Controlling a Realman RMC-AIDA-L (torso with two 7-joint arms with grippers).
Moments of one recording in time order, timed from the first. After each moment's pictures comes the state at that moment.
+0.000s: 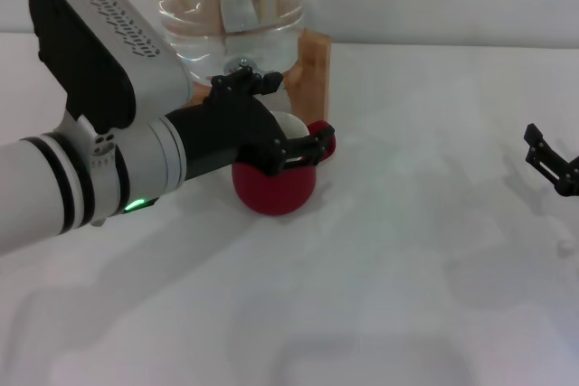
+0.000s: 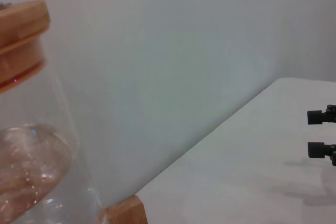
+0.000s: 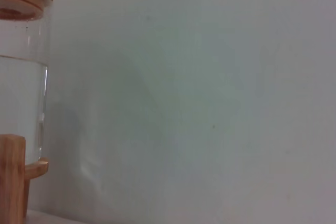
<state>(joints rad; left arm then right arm) -0.06 -2.08 1.76 1.66 -1.06 -0.73 1.07 0.39 2.01 0.60 0.21 -2.26 -1.20 0.15</state>
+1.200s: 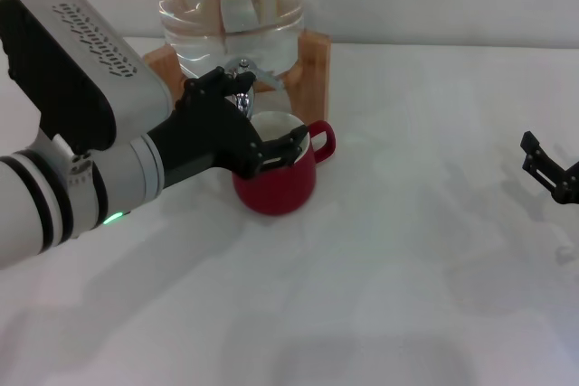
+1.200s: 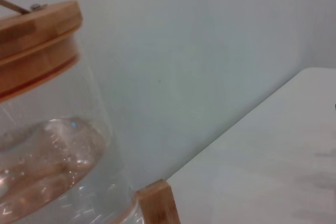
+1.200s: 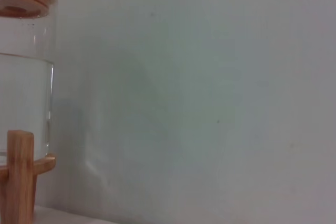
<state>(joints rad) 0.03 -2.08 1.78 1.73 -1.00 -0.68 1.08 0.38 2.01 0.59 0.22 -2.26 -1.20 0.15</state>
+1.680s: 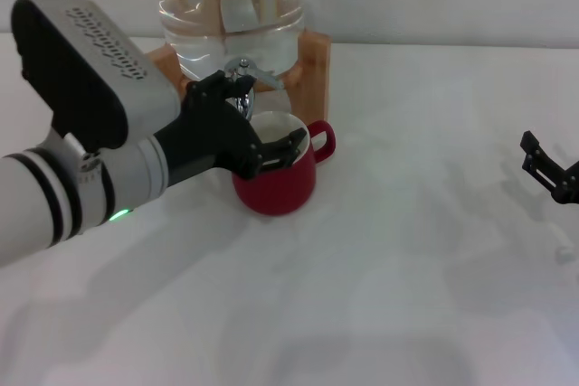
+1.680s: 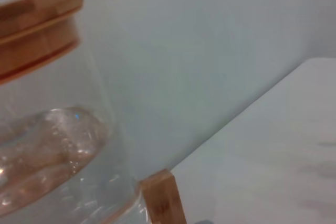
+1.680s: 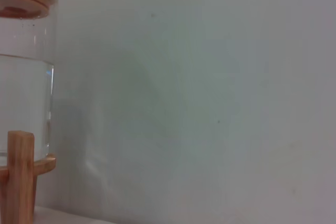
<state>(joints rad) 0.00 -2.08 1.78 1.67 -0.99 -0.66 1.09 0.38 2.01 0.59 0.22 -2.26 -1.20 0.15</state>
